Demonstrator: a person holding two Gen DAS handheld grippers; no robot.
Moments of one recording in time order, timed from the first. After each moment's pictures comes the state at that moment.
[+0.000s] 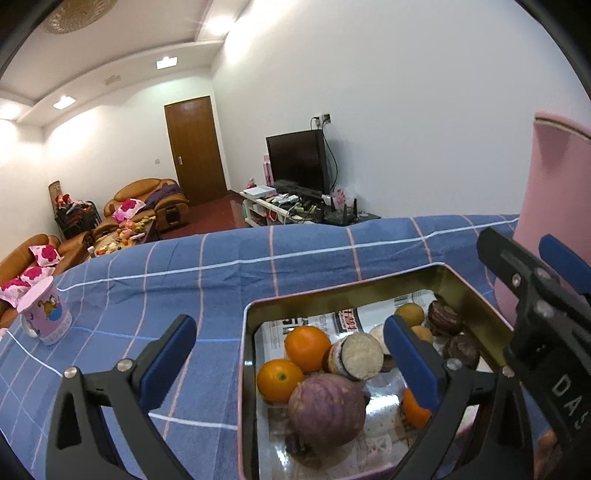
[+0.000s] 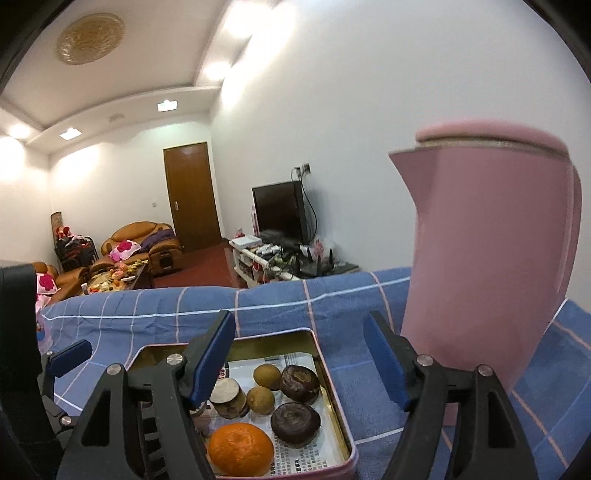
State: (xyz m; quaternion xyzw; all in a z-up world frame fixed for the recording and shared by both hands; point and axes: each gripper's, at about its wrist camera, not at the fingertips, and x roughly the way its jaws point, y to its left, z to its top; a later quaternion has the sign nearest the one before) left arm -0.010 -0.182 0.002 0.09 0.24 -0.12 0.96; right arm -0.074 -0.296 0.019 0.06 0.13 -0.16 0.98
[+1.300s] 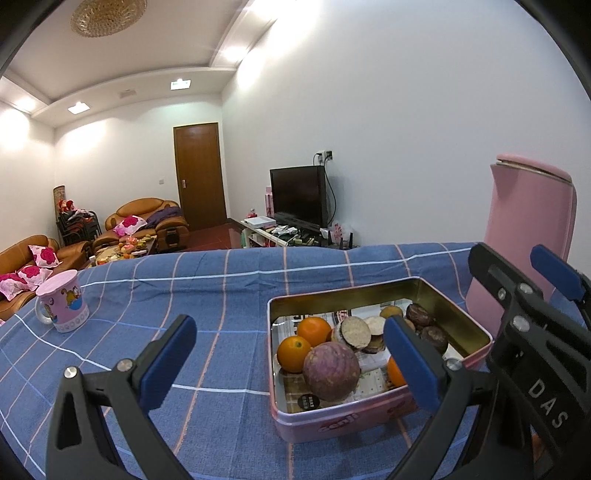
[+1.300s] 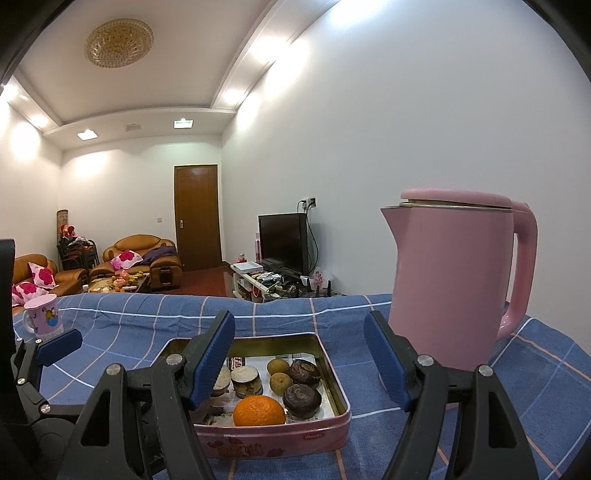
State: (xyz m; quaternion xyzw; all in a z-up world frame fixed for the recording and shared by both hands) left arm -0.068 -0.142 0.013 0.05 0.17 -0.13 0.97; right arm -0.136 -0.260 0.027 0.02 0.09 -0.16 0.98
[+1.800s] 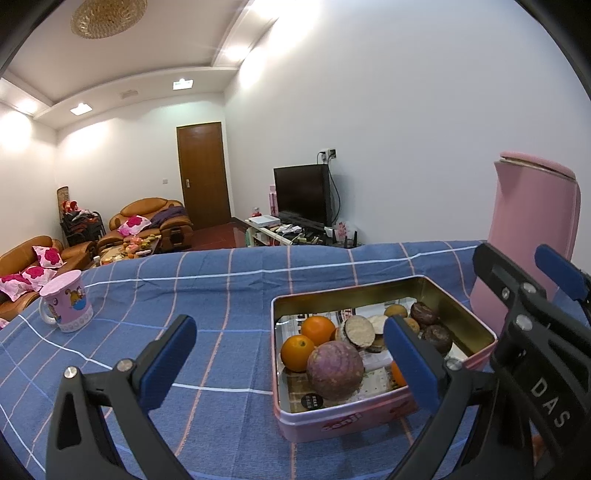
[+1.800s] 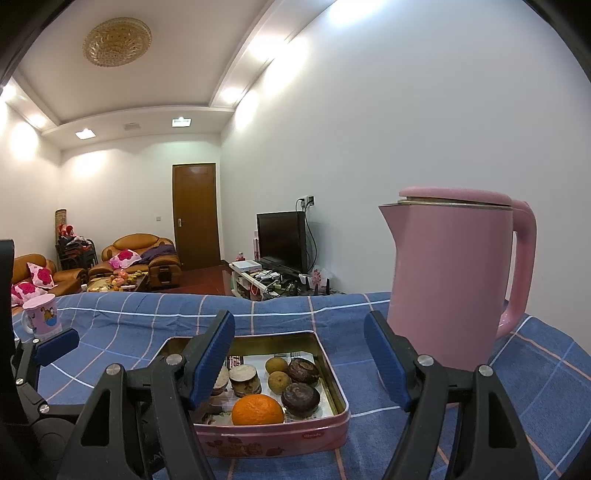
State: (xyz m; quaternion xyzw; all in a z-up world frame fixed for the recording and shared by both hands) left arm -0.068 -0.140 0.009 0.05 0.18 -0.12 0.98; right arm -0.136 -0.261 0.027 0.02 0.09 -0.16 0.98
